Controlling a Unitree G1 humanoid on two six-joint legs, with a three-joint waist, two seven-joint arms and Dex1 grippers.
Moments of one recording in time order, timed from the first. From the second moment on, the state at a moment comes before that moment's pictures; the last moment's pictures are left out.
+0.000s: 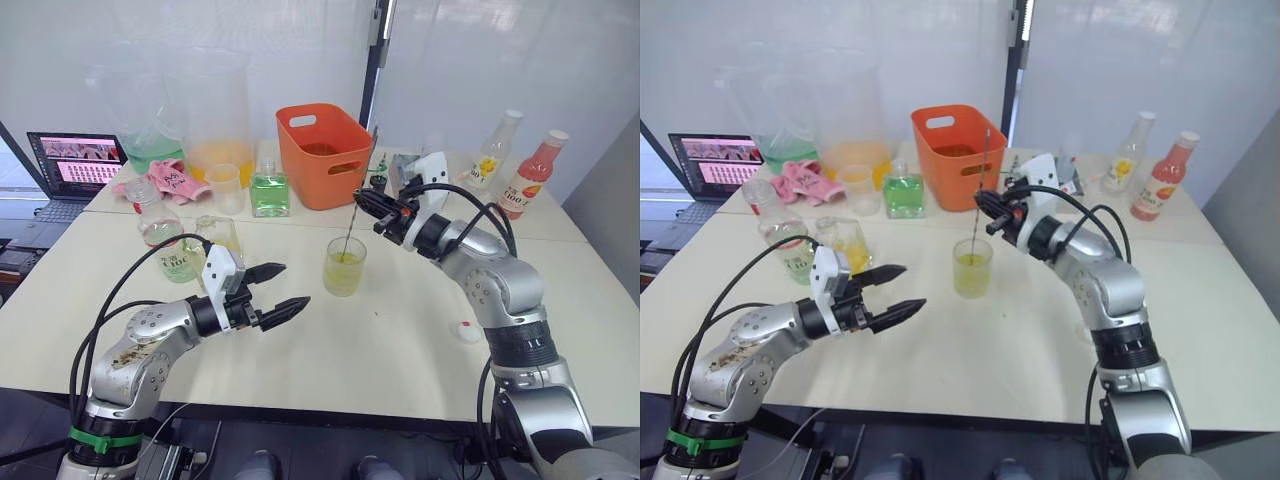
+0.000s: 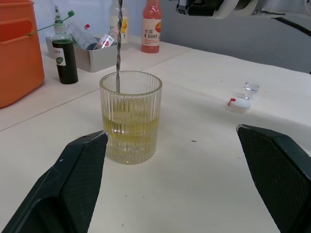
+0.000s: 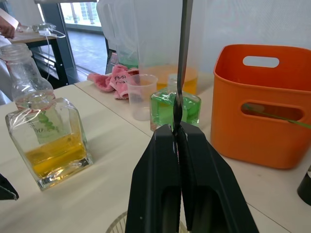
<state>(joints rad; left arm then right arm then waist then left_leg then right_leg) -0.27 0.55 0.06 -0.30 -0.55 0.47 -0.84 -0.78 -0.43 0.04 0.01 0.51 0.53 0.51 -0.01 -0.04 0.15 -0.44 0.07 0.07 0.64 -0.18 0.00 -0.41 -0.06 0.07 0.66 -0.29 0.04</state>
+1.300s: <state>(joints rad) -0.35 0.64 0.10 -0.38 -0.59 0.59 -0.77 -0.76 -0.43 -0.04 -0.19 0.53 0.72 0.53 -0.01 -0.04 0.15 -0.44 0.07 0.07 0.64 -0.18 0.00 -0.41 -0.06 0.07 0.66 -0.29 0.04</state>
